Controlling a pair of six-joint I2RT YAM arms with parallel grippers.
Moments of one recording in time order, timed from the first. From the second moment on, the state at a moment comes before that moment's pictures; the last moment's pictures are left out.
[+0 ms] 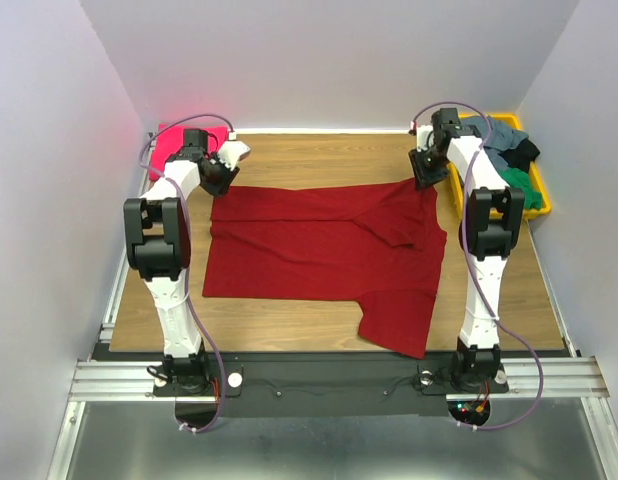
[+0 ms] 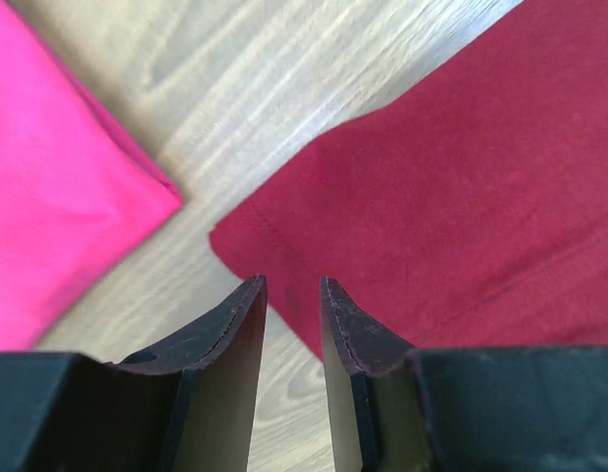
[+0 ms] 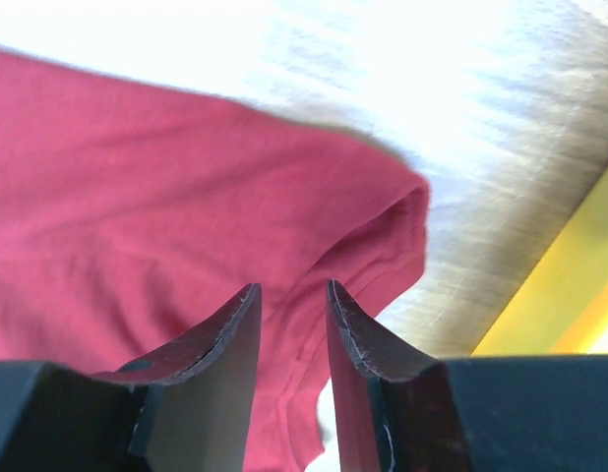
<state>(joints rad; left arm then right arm) 0.00 2.07 1.63 -0.50 0.29 0.69 0.02 2.36 2.18 -1.00 -0.18 -0.29</state>
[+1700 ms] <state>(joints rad) 0.00 1.60 1.26 -0.55 0.55 0.74 0.09 1.75 1.56 -1.00 -0.25 -0.62</state>
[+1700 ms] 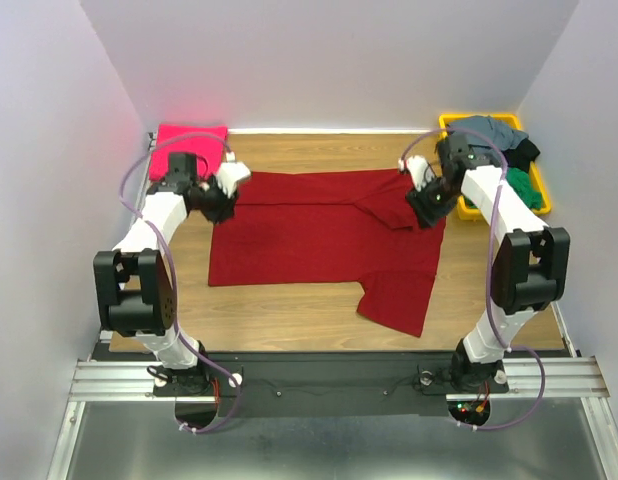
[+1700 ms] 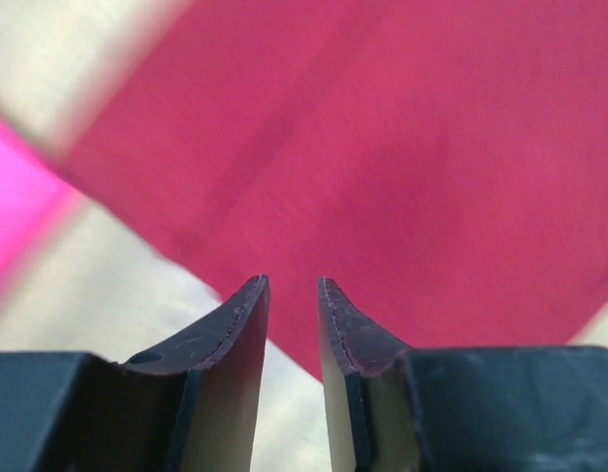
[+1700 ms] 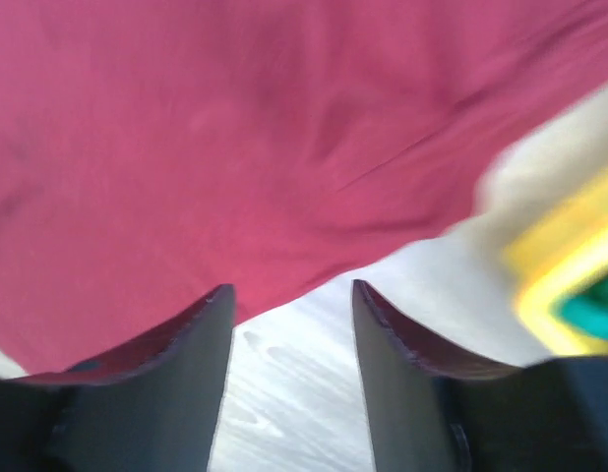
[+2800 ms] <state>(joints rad) 0.00 1.41 0.84 -0.61 0.36 1.04 0.11 1.56 1.14 -0.93 -0.19 -0.73</state>
